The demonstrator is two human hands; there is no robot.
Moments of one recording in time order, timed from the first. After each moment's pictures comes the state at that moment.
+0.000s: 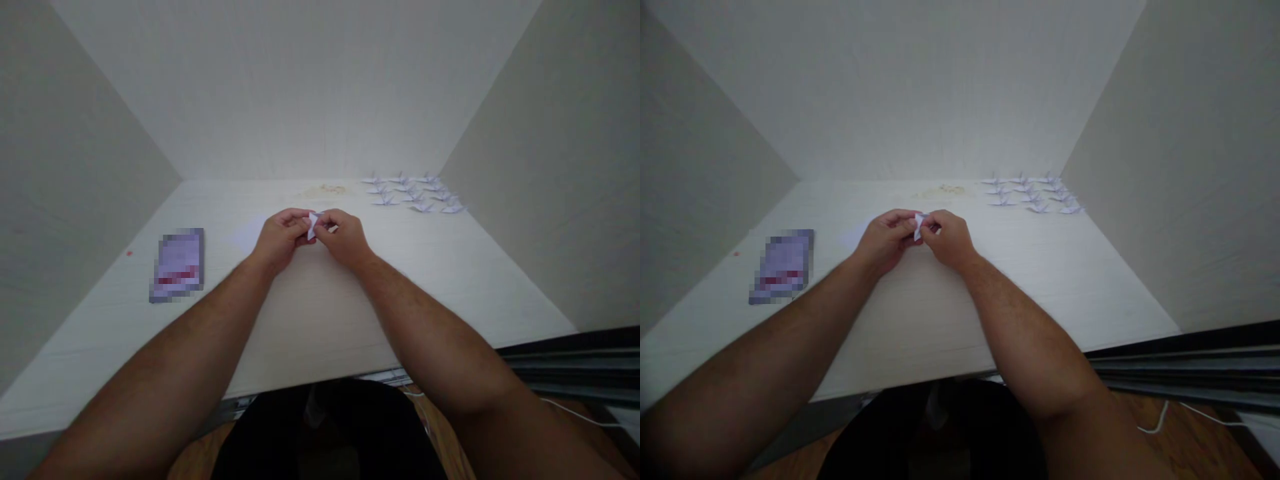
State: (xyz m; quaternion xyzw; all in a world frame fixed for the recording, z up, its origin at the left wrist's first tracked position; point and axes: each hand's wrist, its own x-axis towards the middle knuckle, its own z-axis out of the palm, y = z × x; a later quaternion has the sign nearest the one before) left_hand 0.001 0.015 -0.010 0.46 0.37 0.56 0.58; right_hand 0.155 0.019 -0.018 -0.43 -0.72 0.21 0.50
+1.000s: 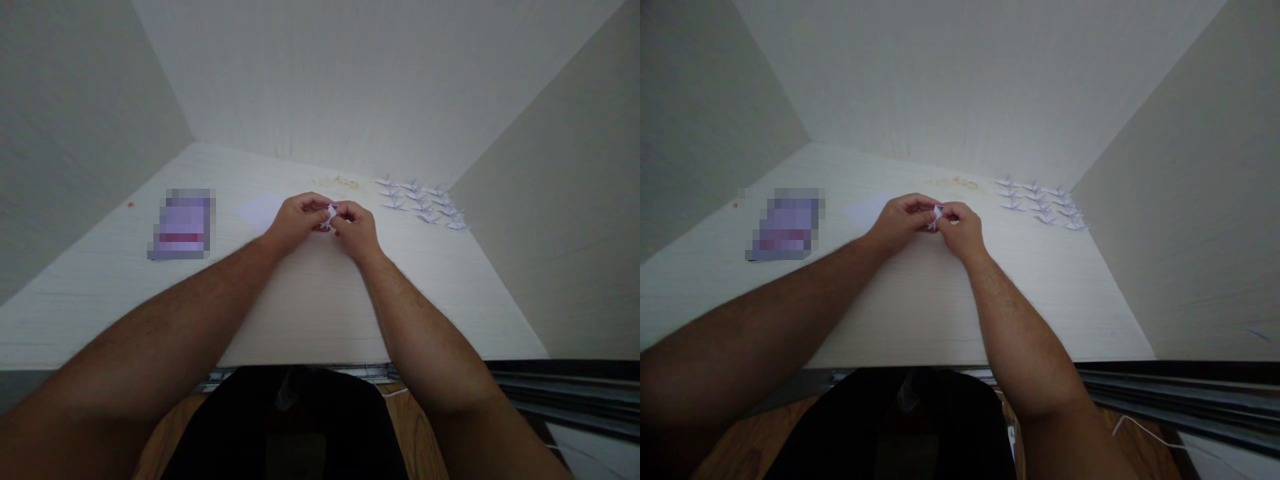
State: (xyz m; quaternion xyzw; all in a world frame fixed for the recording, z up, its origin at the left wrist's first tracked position) left_hand 0.004 0.012 -0.011 0.52 0.38 0.56 0.52; right_hand 0.157 0.020 -0.018 -0.46 -0.67 0.33 0.49
